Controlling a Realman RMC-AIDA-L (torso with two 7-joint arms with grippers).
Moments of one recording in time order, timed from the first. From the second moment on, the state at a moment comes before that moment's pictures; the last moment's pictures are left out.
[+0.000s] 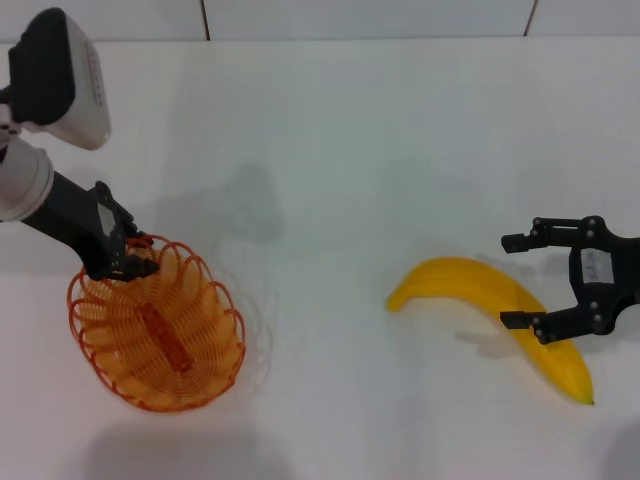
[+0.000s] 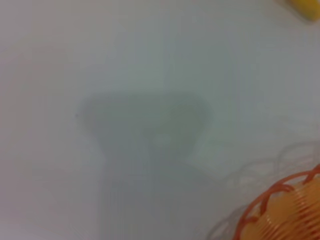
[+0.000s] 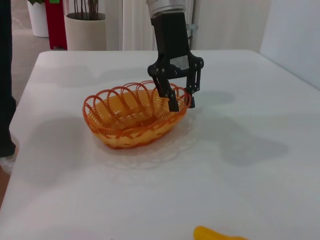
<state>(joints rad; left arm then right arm) -0.78 -2.04 0.97 0.88 2.70 1.46 -1.63 0.50 1.98 -0.51 -0.64 -2.33 -1.73 0.94</state>
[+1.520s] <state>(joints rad) -0.60 -2.04 0.87 1.25 2.54 1.74 -1.77 0.50 1.98 -0.50 -0.64 -2.32 -1.73 0.94</state>
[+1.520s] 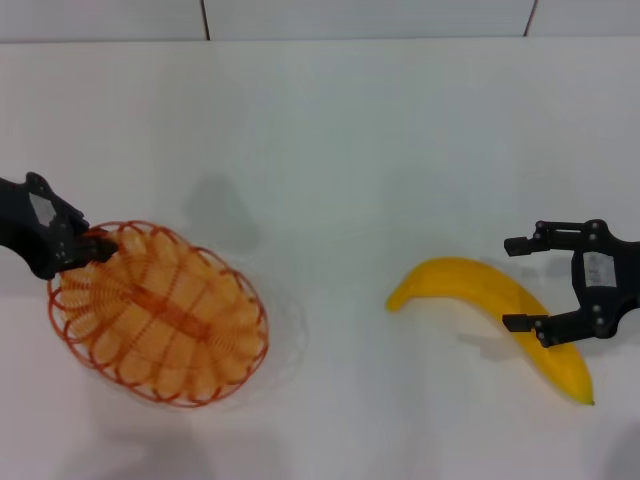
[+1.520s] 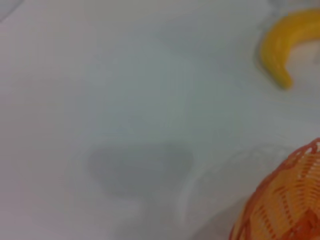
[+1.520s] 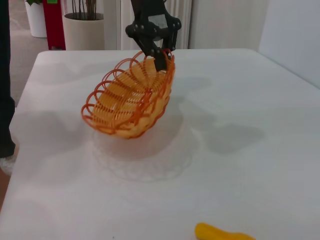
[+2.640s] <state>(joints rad) -0.77 -2.04 0.87 0.80 2.55 1.58 -2.31 0.51 1.98 -0.50 -0.64 -2.32 -1.73 0.94</state>
